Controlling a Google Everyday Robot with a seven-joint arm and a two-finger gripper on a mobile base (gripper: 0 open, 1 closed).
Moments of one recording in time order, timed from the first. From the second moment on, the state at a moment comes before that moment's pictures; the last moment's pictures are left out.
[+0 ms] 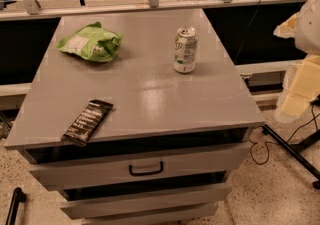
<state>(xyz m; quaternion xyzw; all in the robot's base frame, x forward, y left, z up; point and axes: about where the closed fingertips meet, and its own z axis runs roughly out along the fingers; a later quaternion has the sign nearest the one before) 0.438 -0.217 0.976 -0.60 0.78 -0.03 0.16</state>
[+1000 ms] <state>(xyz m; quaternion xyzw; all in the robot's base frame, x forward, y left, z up) 0.485 -0.179 0.974 -0.63 0.74 -0.01 0.23</state>
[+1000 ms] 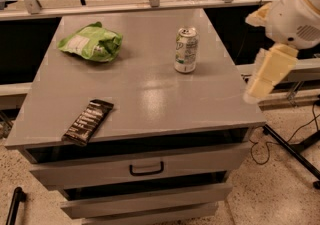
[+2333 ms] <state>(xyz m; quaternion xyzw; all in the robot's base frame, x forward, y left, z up) 0.621 0.048 0.981 -0.74 0.61 0.07 0.28</state>
